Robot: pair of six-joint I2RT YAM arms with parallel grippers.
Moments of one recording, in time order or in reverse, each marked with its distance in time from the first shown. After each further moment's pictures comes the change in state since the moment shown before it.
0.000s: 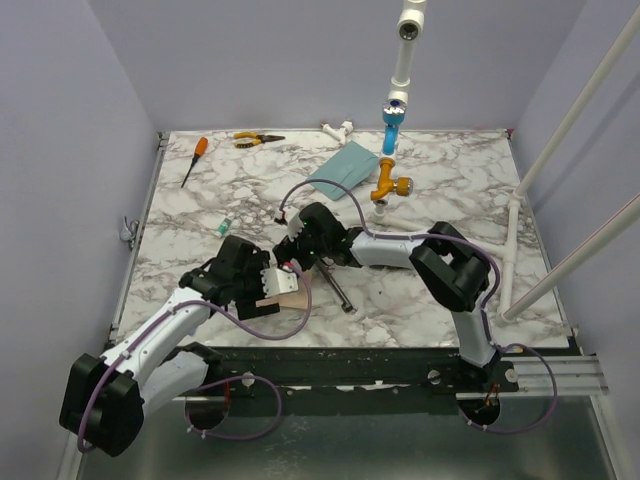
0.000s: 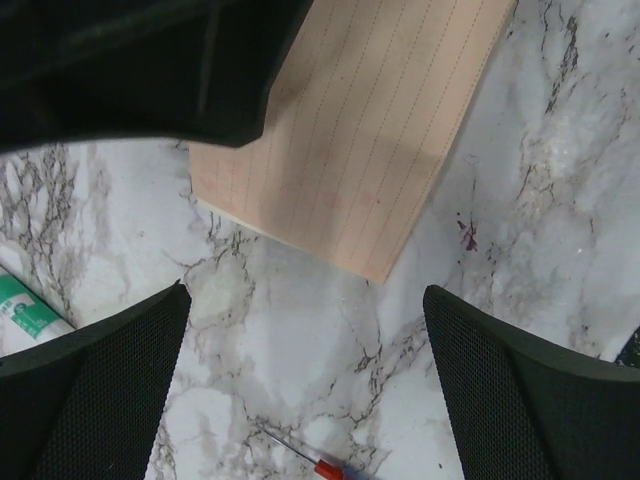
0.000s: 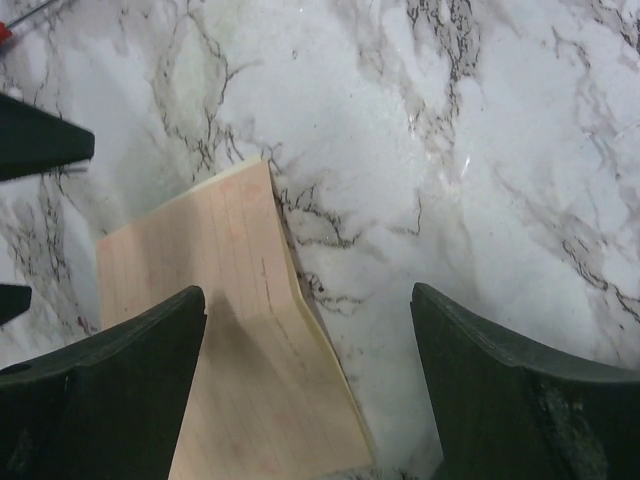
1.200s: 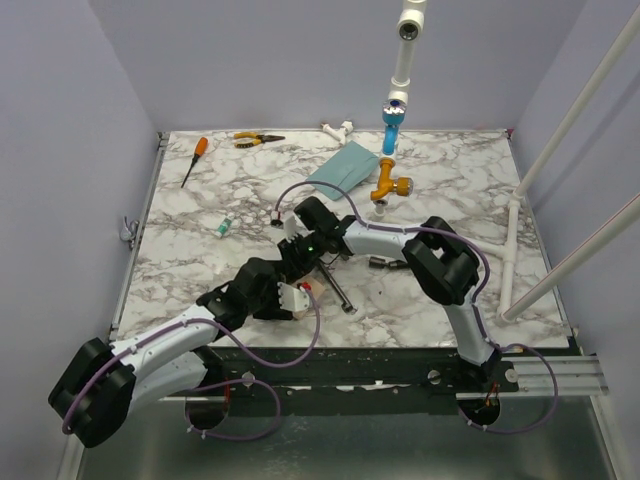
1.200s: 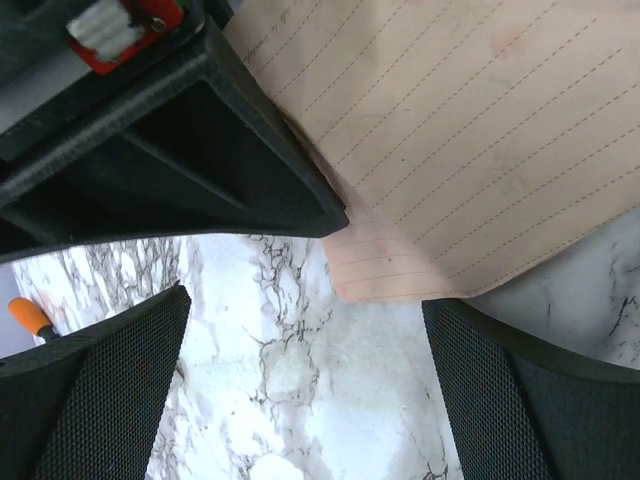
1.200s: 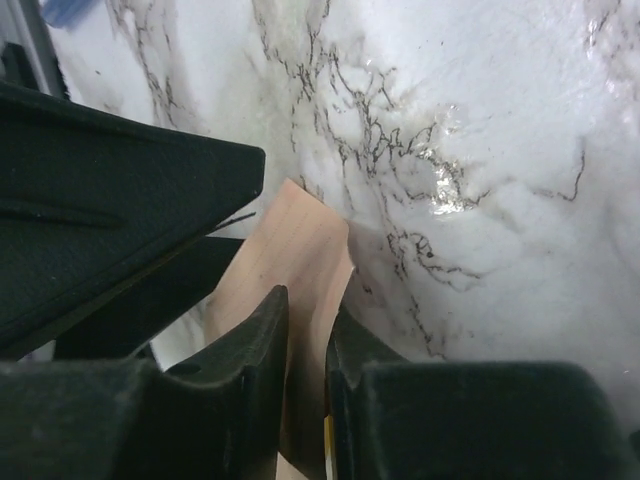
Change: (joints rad) left arm -0.246 0.003 -0.226 0.489 -0.265 0.029; right arm -0.020 0.111 0.198 -0.299 -0.286 0.070
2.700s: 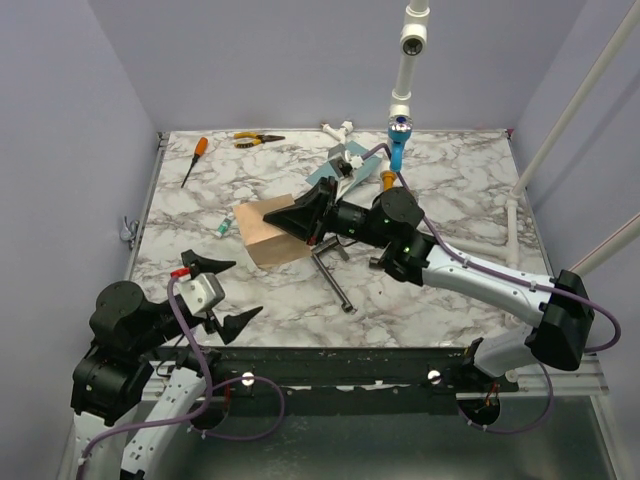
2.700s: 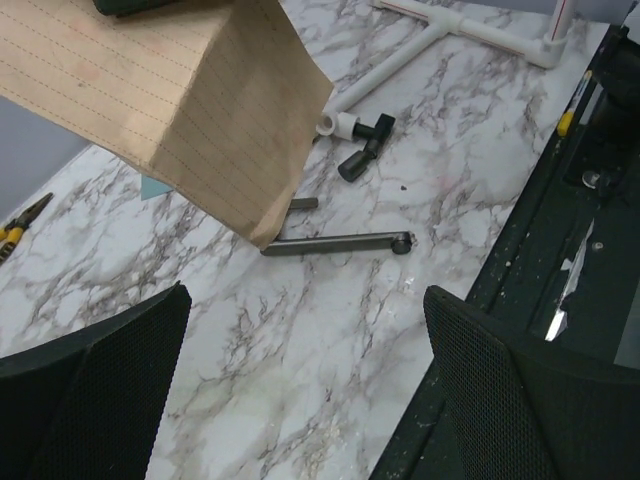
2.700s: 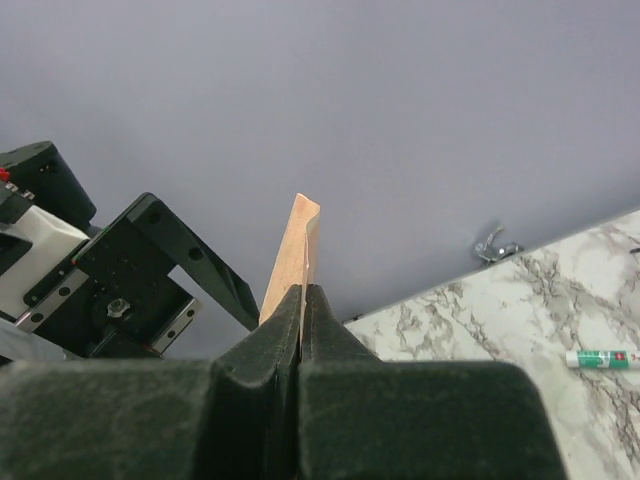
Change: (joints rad) left arm 0.367 -0.655 0.662 -0.754 0.674 -0.653; right arm 0.128 -0.719 -0.309 0.783 0.272 0.360
